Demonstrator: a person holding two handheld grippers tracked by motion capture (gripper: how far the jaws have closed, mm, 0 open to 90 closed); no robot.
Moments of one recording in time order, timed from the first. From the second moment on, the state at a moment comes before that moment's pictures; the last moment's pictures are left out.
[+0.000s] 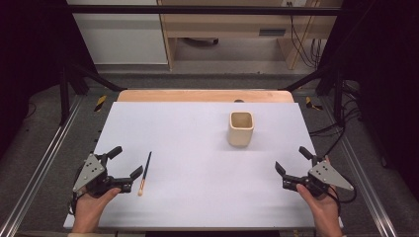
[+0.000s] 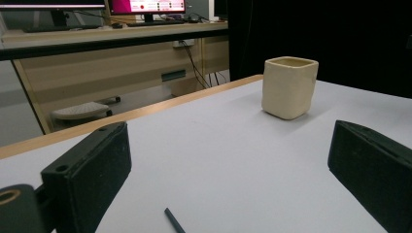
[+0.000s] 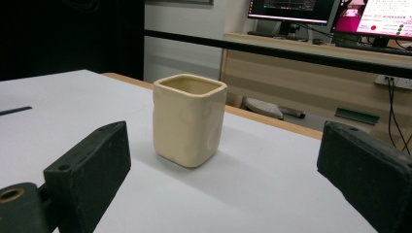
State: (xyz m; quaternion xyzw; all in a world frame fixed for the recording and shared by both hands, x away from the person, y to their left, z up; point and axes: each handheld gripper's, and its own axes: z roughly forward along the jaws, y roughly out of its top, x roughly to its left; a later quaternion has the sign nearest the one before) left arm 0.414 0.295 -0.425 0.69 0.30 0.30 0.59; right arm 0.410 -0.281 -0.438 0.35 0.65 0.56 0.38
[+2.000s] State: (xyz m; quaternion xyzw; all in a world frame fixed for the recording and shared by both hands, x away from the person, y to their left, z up) left arm 0.455 0.217 -0.311 0.84 0.45 0.21 0.24; right arm 0.400 -0.264 -0.433 0.32 0.66 0.53 0.43
